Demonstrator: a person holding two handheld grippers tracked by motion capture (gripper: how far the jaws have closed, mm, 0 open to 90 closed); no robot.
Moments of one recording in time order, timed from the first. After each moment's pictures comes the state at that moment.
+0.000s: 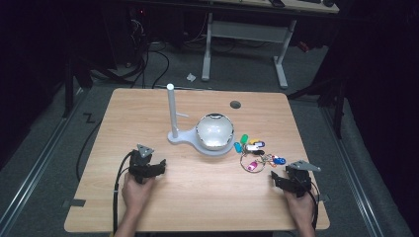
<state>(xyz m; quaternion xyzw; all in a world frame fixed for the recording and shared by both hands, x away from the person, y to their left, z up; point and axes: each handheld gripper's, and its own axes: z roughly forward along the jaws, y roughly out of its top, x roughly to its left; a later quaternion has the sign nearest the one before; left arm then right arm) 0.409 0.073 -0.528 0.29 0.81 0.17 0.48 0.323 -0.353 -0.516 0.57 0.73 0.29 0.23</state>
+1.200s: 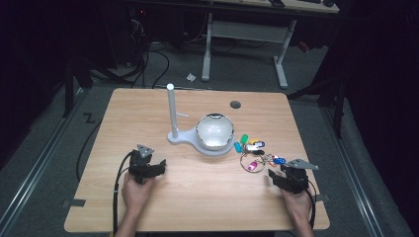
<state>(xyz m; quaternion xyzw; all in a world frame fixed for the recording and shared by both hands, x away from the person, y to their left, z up) 0.408 0.073 -0.528 0.29 0.81 0.17 0.48 0.325 -0.341 -0.507 0.55 0.74 0.31 0.22</state>
